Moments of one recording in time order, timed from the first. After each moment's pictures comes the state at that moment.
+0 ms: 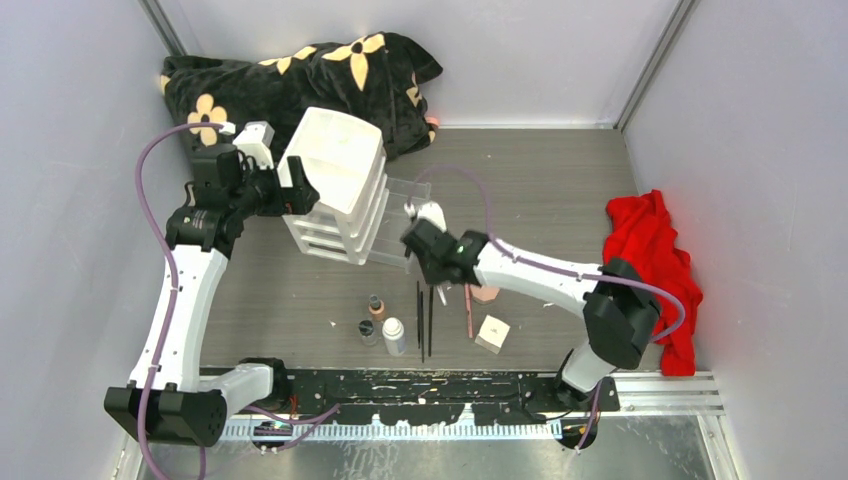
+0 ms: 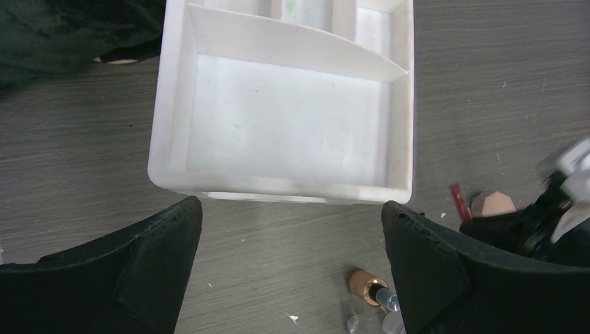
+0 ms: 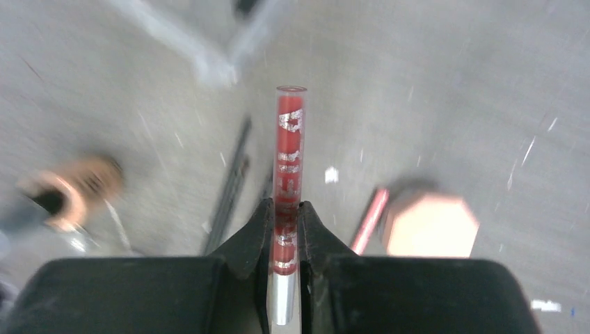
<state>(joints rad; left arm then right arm) -0.06 1.12 1.29 -0.70 0.24 -0.12 0.99 1.59 1.09 -0.61 0.38 0.52</state>
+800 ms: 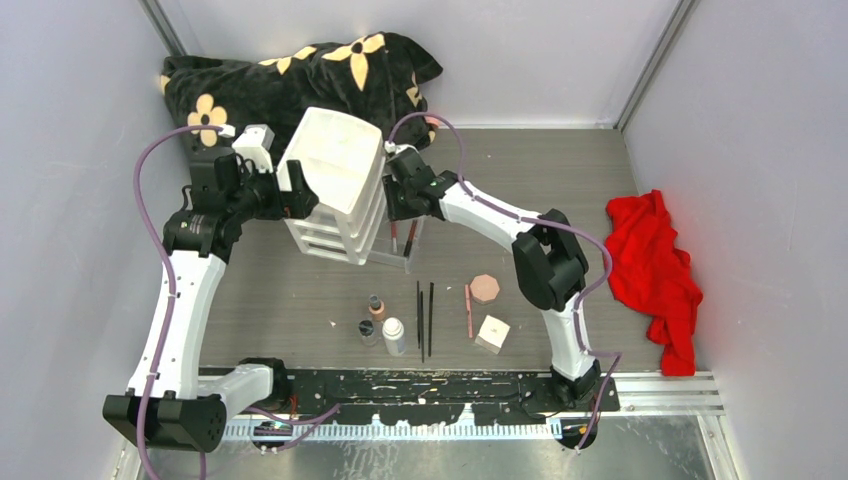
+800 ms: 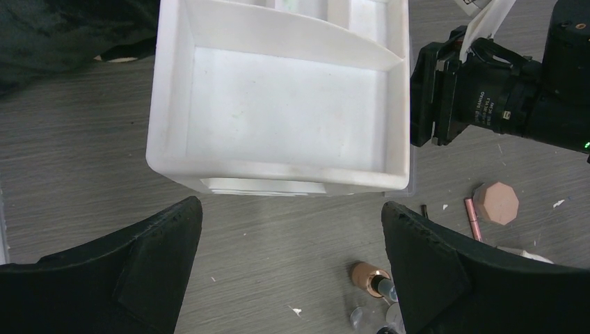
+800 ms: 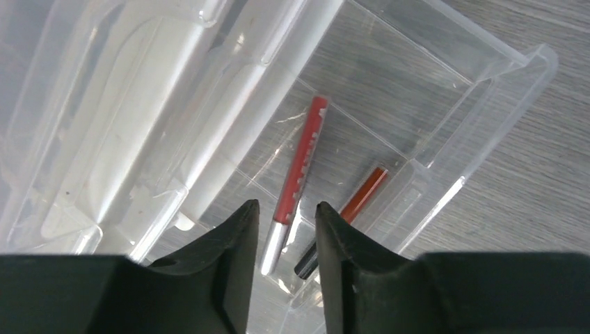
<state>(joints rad) -0.06 1.09 1.28 -0.72 0.25 -0.10 0.73 2.07 1.72 -0.45 0.07 0.39</state>
